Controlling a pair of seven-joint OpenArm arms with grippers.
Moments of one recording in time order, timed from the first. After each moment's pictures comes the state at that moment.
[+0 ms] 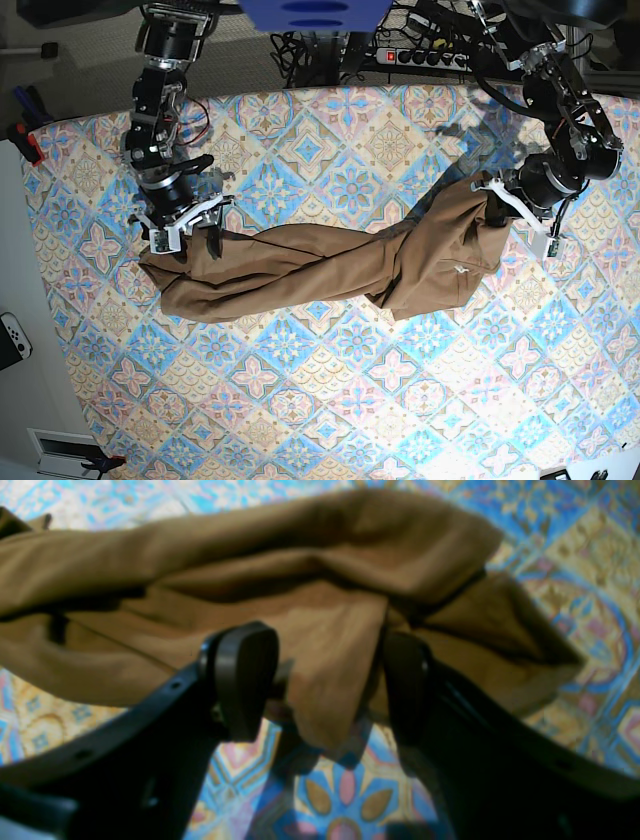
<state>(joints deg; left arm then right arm) 6.4 -12.1 -29.7 116.6 -41.2 -17.7 84.1 -7.1 1.7 17.0 85.9 2.4 28.1 -15.0</state>
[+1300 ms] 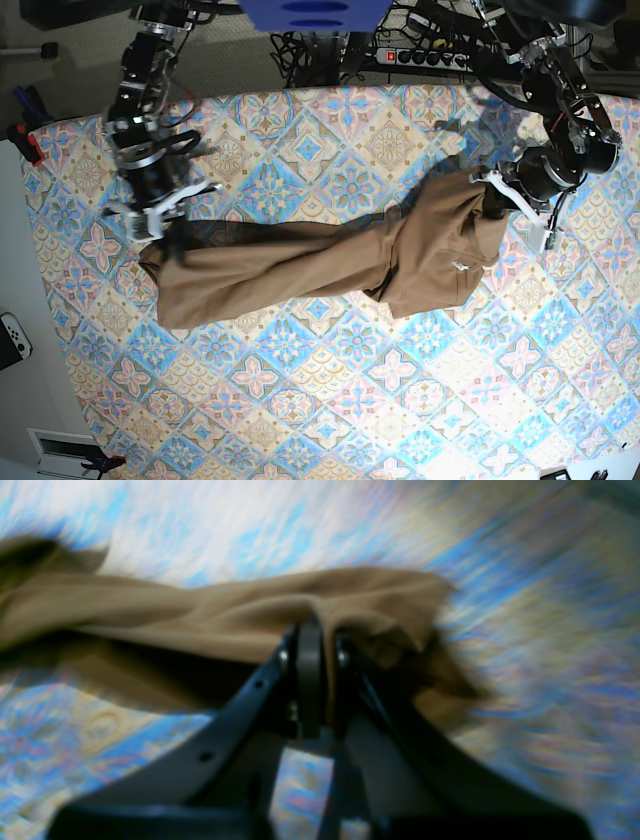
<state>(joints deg) 9.2 -12.1 -29.7 117.2 -42.8 -17.7 84.0 -15.6 1.4 20.7 106.0 1.8 28.2 -15.3</state>
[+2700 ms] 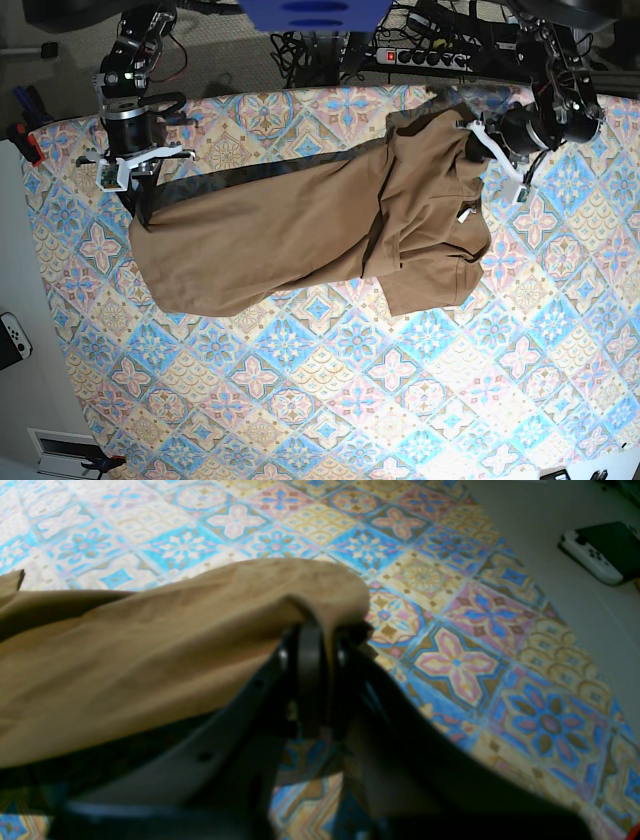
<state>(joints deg) 18.4 -14.5 -24.5 117.4 -42.9 -17.7 84.1 -24.8 -3.5 29.5 107.5 2.2 28.5 -4.3</state>
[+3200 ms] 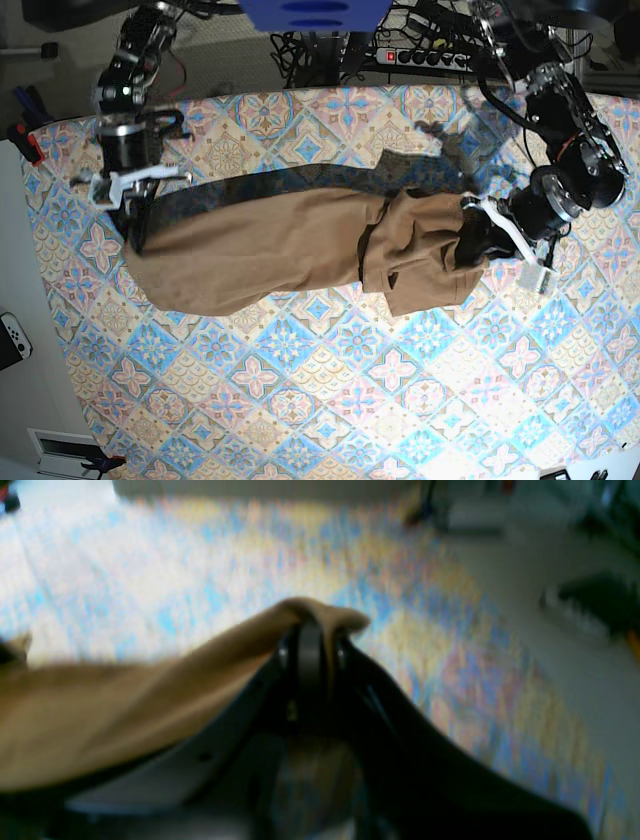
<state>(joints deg) -1.1 -14.6 -25.8 118.8 -58.4 -17.5 84.1 -18.5 -3.7 30.5 107.6 2.1 28.8 -0.6</state>
